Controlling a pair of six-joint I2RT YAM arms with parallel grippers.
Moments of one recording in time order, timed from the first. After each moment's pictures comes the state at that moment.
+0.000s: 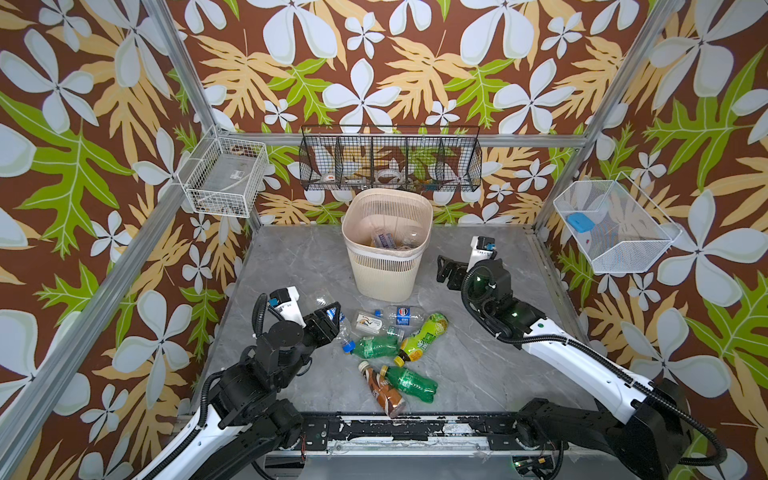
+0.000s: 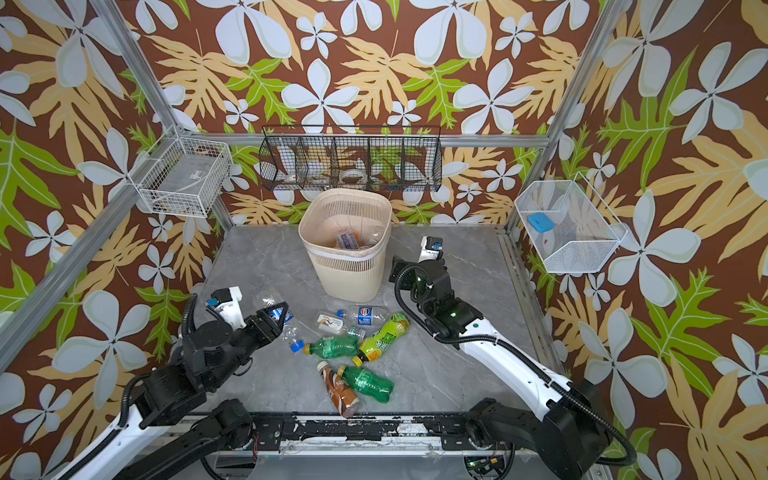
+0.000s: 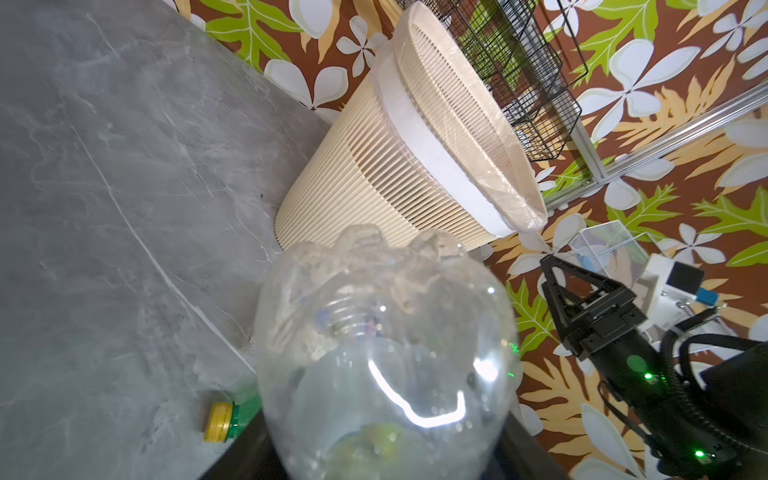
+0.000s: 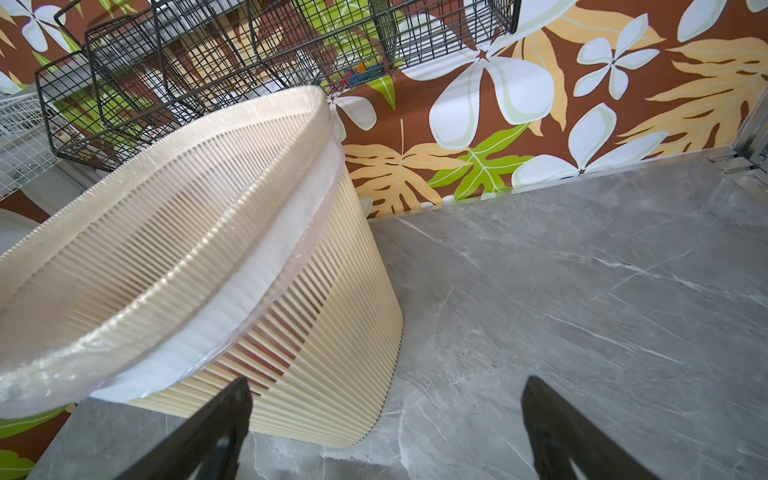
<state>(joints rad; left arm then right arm) -0.75 0.53 0.76 -0.60 -0.37 -0.94 0.57 1.20 0.90 -0.01 0.36 0.47</state>
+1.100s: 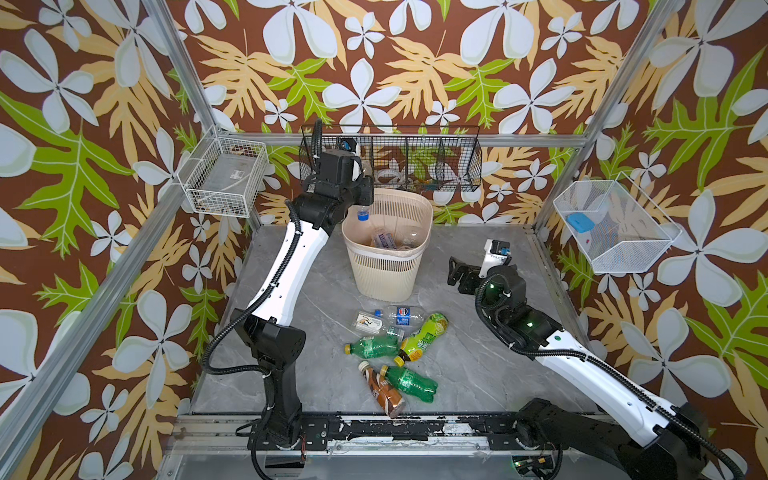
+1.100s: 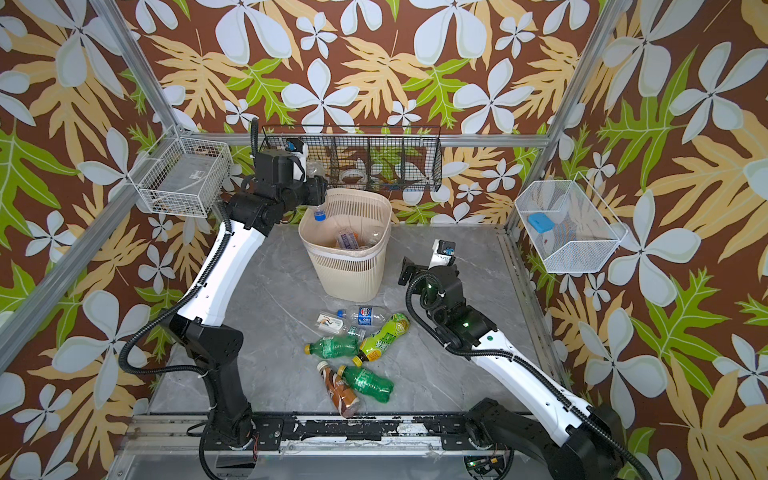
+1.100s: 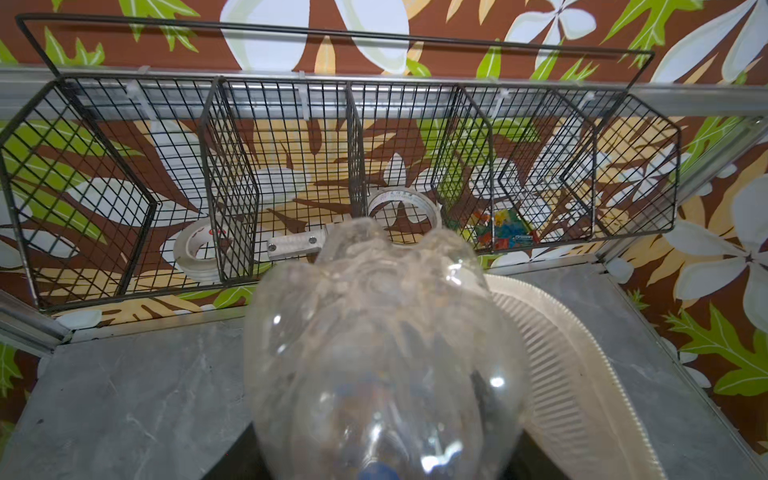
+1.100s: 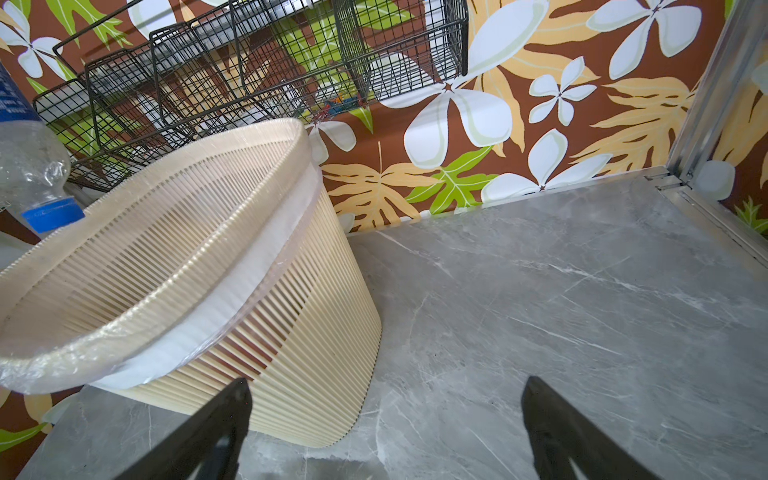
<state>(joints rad) -0.39 1.91 2.32 -0.80 -0.12 -0.17 0.57 1.08 0.87 -0.07 0.42 0.45</state>
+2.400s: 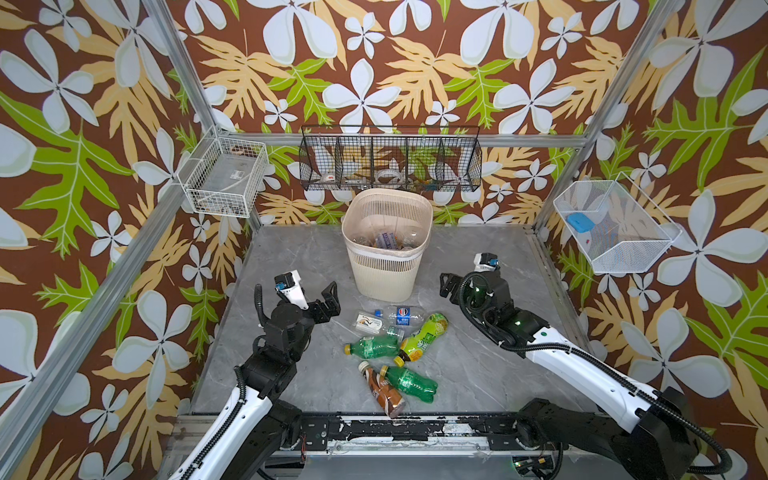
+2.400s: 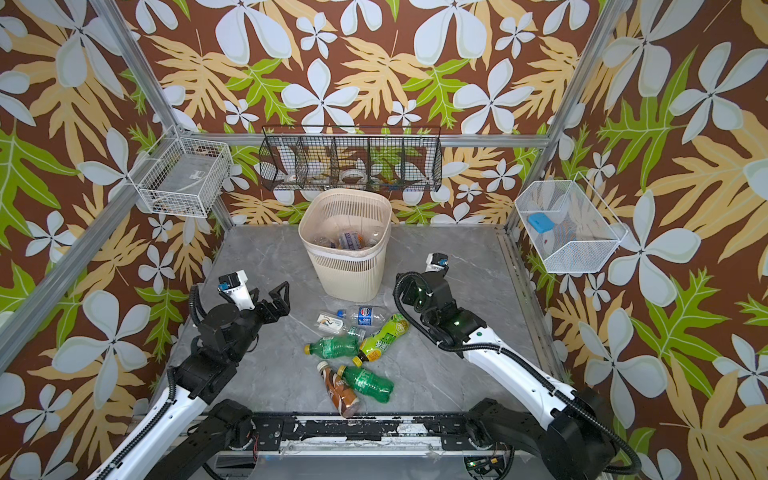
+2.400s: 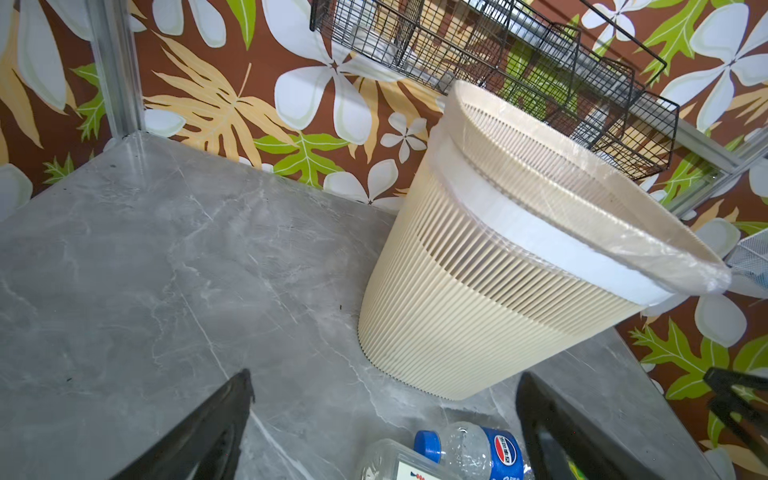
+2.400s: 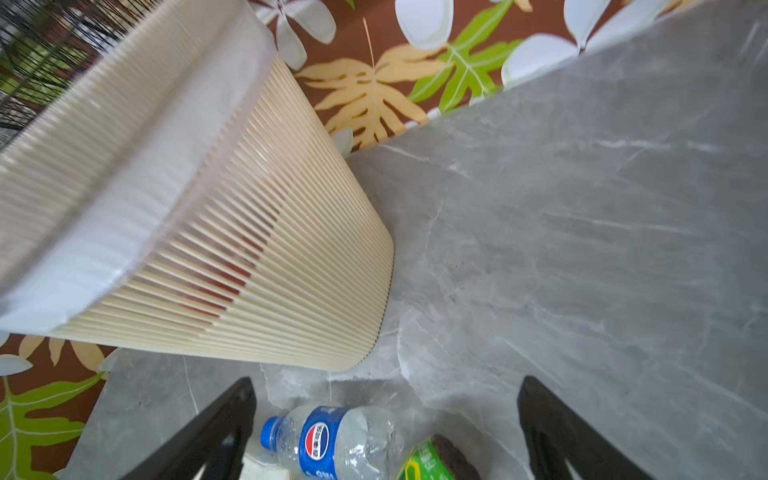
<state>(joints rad) -0.38 0.65 0.56 -0.13 -0.27 -0.50 0.57 1.16 0.79 -0.14 0.27 0.72</state>
